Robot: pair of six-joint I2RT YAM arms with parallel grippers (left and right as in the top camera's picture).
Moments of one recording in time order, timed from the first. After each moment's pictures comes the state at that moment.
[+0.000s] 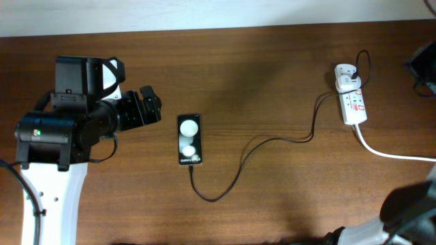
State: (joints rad) left arm -0.11 1.35 1.69 -1.30 0.17 -0.34; right arm -0.55 1.74 1.83 -0.99 -0.40 0.35
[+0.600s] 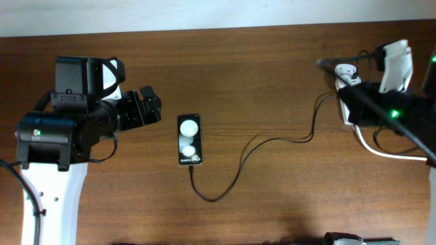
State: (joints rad) left arm -0.11 1.35 1.69 -1.30 0.17 -0.34; right arm -0.12 1.28 1.83 -1.40 -0.44 0.00
